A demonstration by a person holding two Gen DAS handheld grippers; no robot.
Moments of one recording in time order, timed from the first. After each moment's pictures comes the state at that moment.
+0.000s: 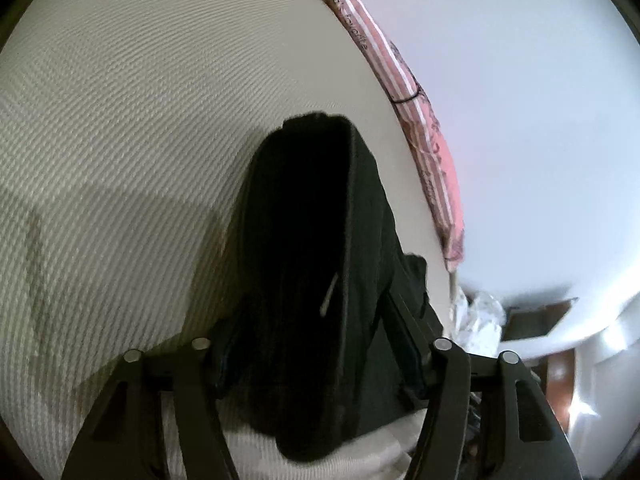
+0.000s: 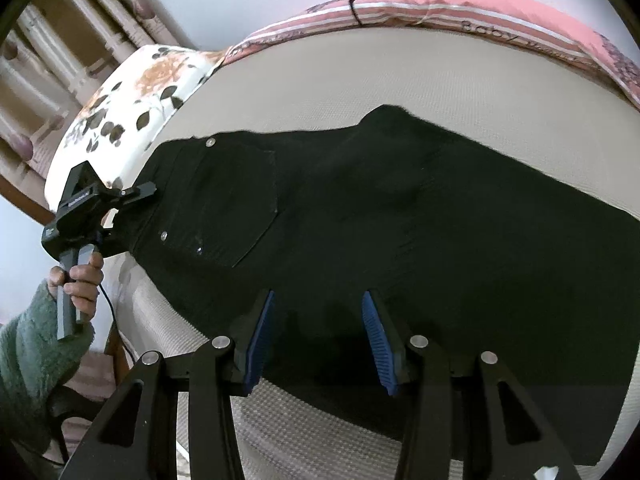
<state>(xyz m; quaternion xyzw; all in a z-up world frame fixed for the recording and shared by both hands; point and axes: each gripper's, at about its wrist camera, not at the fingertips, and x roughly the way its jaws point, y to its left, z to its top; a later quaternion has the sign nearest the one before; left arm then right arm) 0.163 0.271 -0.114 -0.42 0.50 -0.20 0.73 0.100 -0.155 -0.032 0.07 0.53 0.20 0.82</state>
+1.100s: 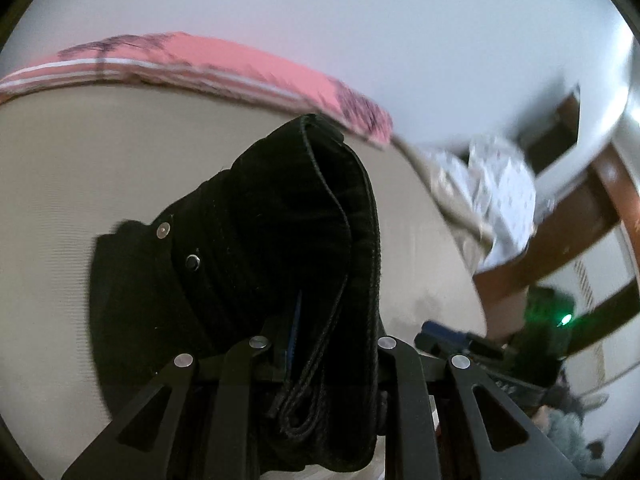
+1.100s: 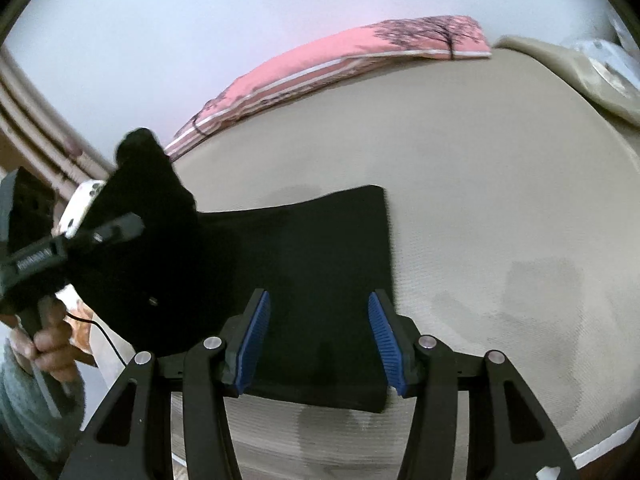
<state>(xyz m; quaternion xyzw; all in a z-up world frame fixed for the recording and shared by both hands) 0.151 -0.107 0.018 -0.10 0.50 -0.35 0.78 0.041 -0.384 0.012 0.22 0.46 0.04 0.86</state>
